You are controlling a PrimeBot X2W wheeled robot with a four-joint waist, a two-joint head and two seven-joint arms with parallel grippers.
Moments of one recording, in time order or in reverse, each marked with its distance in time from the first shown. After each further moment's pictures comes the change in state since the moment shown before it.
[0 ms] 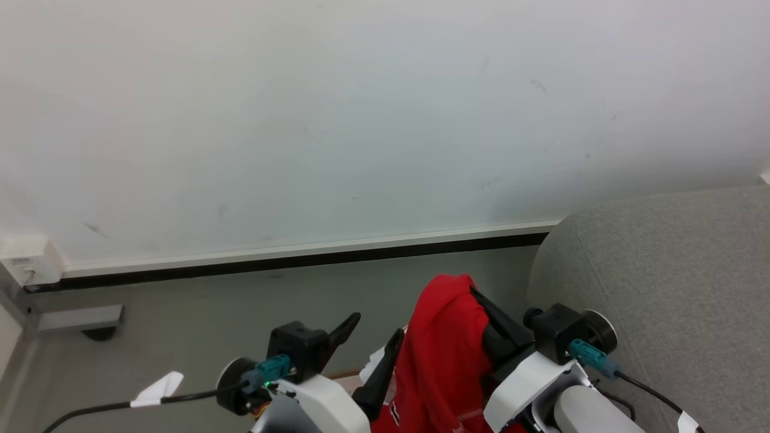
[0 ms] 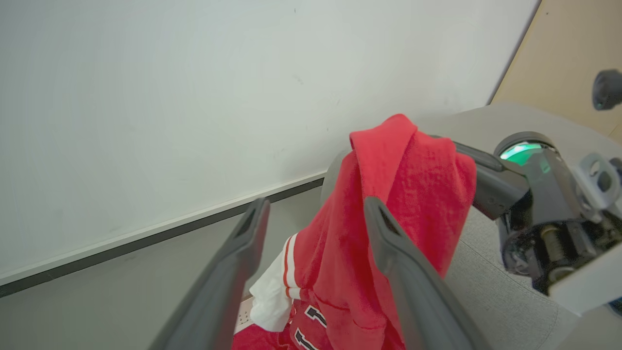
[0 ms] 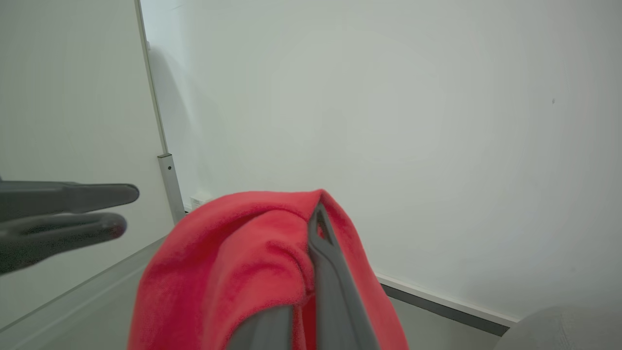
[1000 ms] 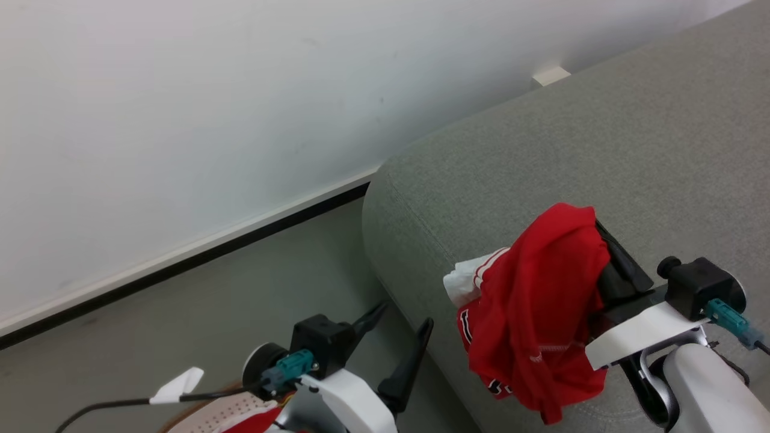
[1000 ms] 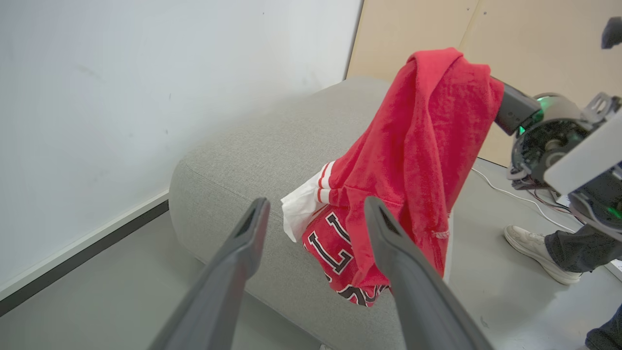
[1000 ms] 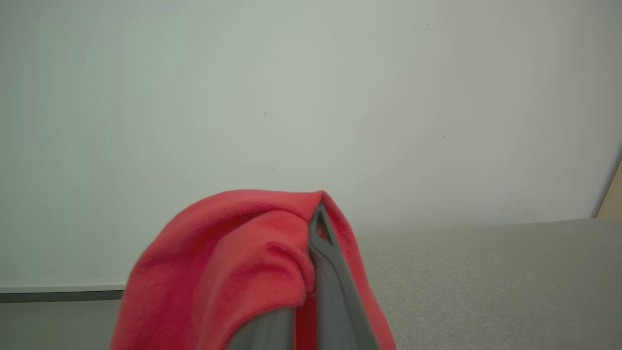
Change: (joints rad) left arm -0.042 -0.040 -0.050 0.014 -0.001 -0.016 -0.054; right arm 0.018 -0.165 -0.249 -0.163 -0.009 0.000 0.002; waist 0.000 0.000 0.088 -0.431
